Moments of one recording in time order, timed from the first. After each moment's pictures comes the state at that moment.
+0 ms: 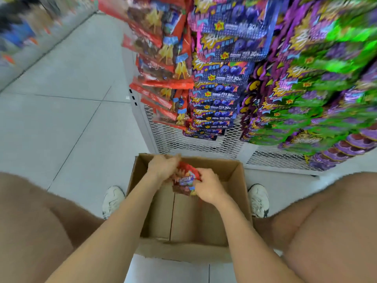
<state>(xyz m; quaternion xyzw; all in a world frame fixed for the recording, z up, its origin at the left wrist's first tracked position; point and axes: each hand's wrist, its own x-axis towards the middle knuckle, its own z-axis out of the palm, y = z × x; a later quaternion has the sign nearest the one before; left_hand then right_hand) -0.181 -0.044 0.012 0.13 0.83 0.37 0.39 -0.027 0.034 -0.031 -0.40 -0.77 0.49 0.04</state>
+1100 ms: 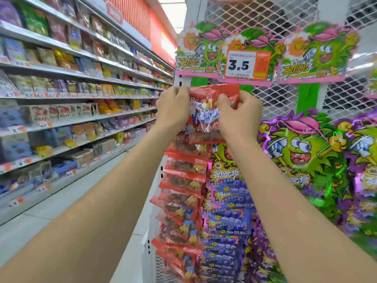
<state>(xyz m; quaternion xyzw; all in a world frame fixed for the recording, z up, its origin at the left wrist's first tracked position) -0.232 0.030 0.555 0.37 0.66 0.65 -0.07 -0.127 0.115 0.531 -0.21 -0.65 0.29 0.67</state>
